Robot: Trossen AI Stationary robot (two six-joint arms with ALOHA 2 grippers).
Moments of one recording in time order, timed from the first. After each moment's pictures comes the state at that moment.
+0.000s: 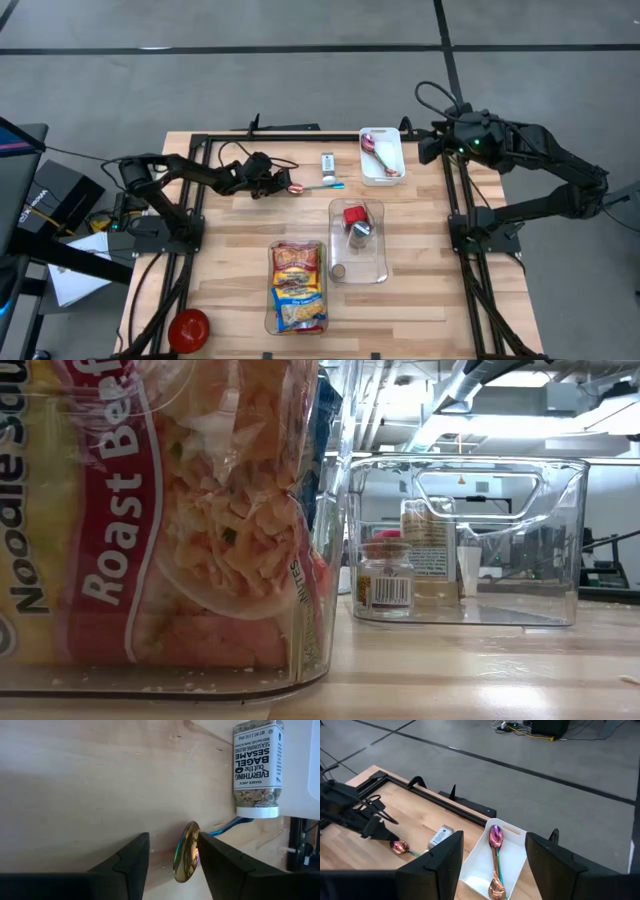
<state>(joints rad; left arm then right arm) 0.52 1.64 0.51 0.38 0.09 -1.19 -0.20 1.03 1.47 -1.11 0.65 0.53</state>
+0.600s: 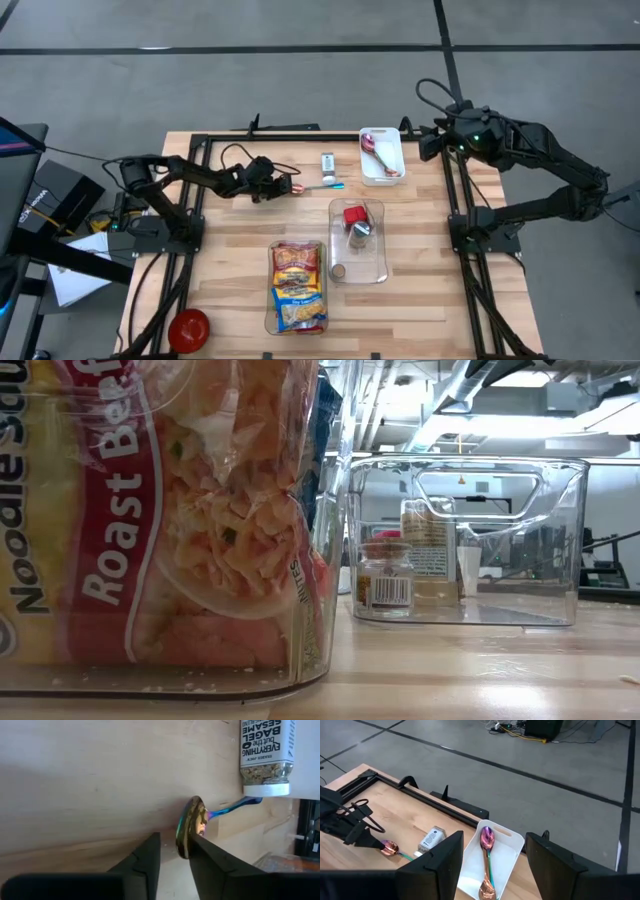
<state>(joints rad) 0.48 1.64 0.51 0.34 0.08 -1.19 -0.24 1.03 1.47 -1.11 0.65 0.49</state>
